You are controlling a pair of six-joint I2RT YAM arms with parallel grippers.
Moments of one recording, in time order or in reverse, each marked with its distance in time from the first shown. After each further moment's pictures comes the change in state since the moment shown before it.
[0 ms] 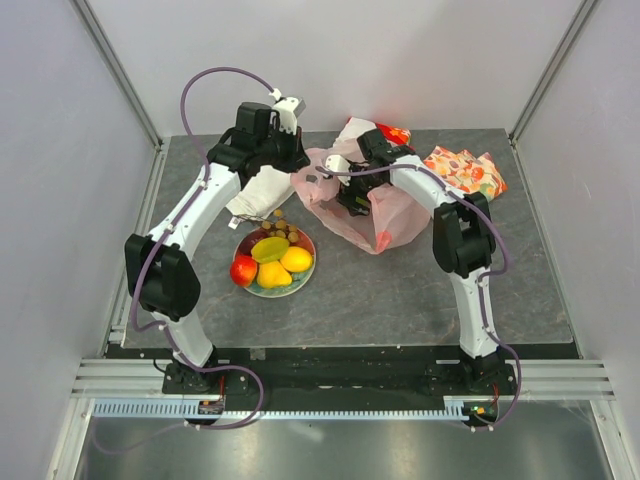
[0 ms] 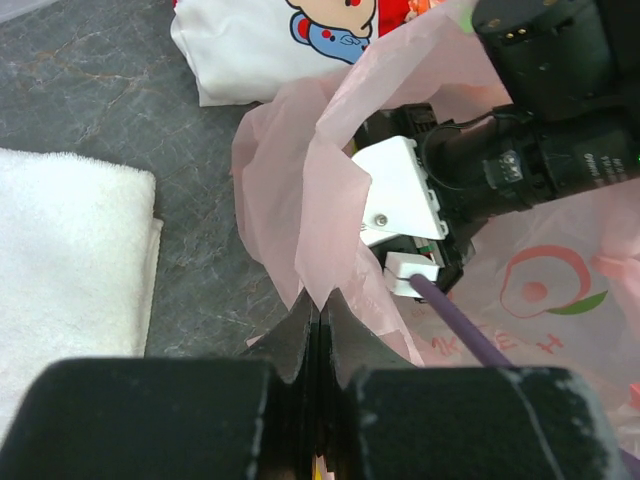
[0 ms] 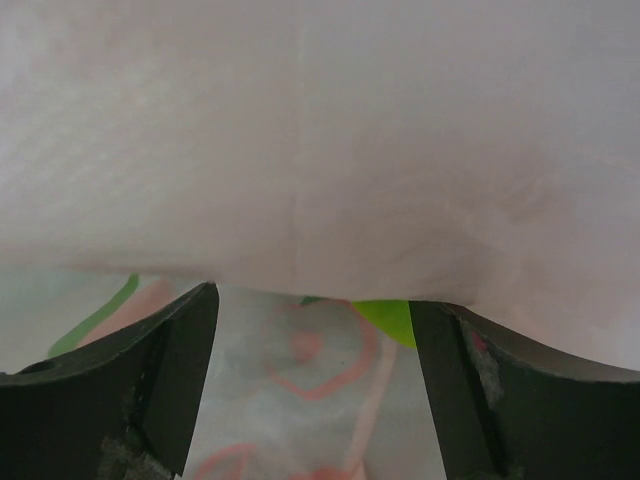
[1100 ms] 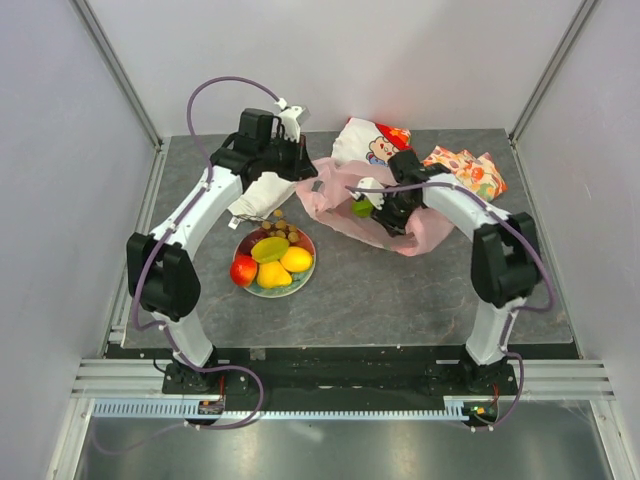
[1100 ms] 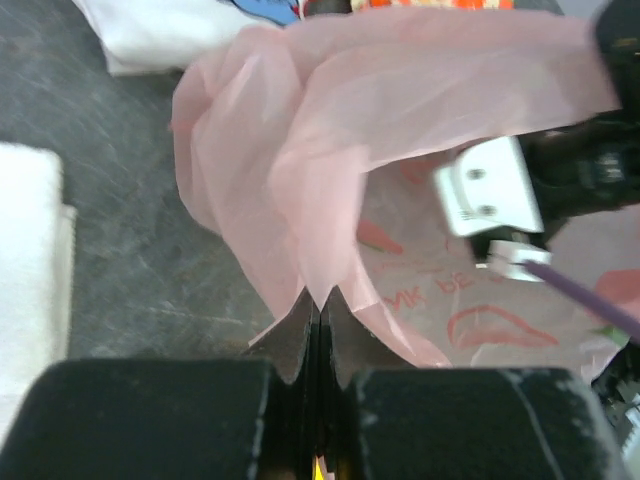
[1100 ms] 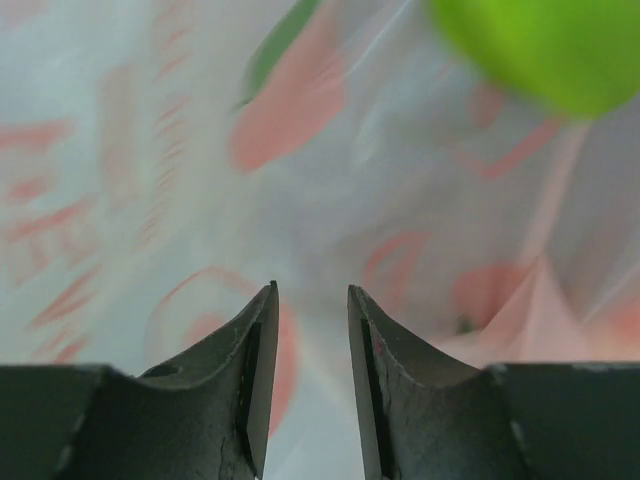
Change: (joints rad) left arm -0.002 0.000 -0.037 0.002 0.134 -0.038; right arm -0.057 -0.321 -0.410 -0.058 0.126 0.050
